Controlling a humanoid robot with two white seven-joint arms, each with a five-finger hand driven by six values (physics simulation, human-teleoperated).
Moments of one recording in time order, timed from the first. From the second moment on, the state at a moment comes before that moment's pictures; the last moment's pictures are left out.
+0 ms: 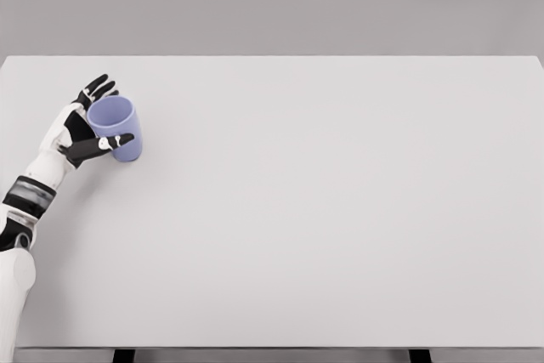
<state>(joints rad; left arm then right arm) -0.27 0.29 0.10 -1.08 0.46 -0.20 -0.60 0.00 0.00 -0.19 0.05 -0.05 -0.07 0.10</state>
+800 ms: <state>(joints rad) -0.23 0.32 0.10 -1.13 0.46 -0.20 -0.60 0.00 0.00 -0.19 0.05 -0.05 -0.07 0.10</state>
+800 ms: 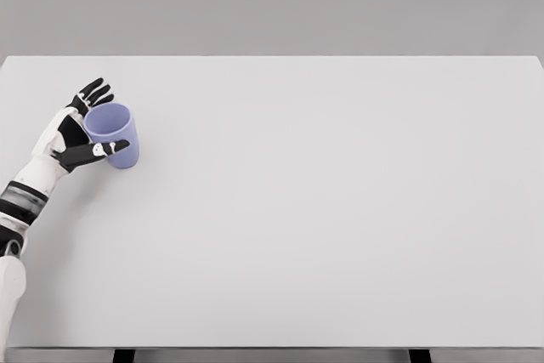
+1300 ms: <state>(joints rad) -0.20 0.34 0.10 -1.17 0.47 -0.20 -0.60 0.00 0.00 -0.19 0.05 -0.05 -0.07 0.10</state>
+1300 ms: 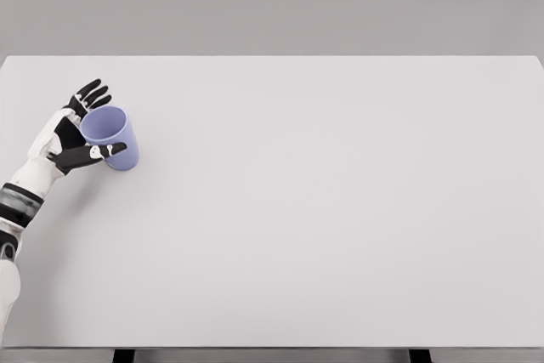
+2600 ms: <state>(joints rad) -0.14 0.40 0.11 -1.23 0.48 -0.23 -0.60 0.00 0.00 -0.19 0.05 -0.05 -0.07 0.10</state>
